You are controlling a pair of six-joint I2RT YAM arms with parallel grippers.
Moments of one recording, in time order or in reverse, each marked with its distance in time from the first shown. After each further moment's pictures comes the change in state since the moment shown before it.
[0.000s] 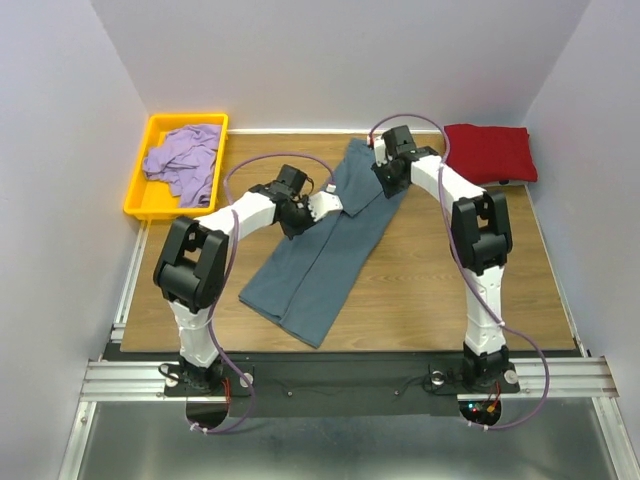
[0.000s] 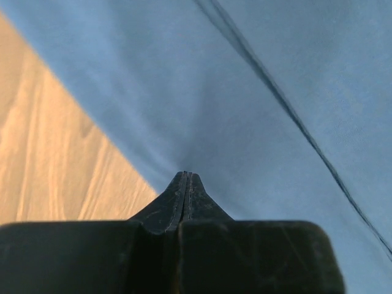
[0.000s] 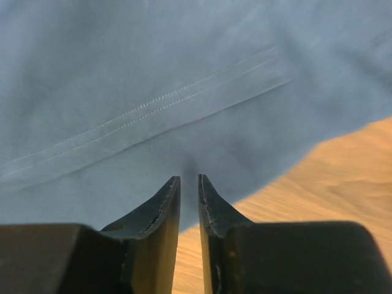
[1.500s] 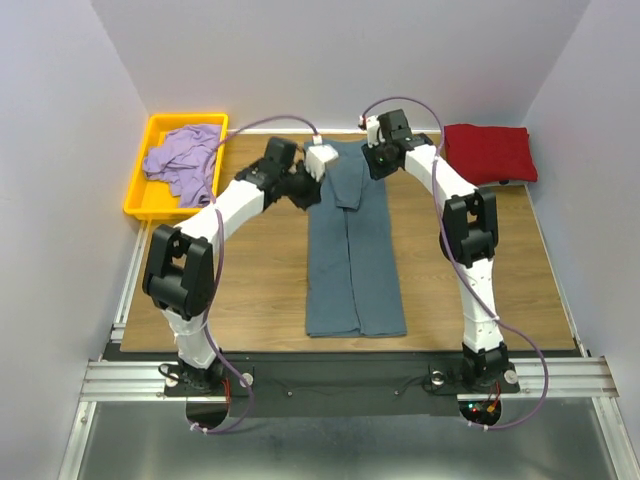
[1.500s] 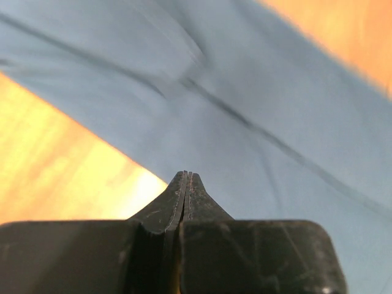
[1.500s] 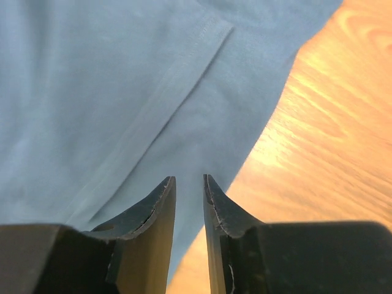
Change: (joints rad) left arm 0.007 -0.082 0.075 0.132 0.178 -0.388; right arm 0.006 0.185 0.298 -0.015 -0.145 0.011
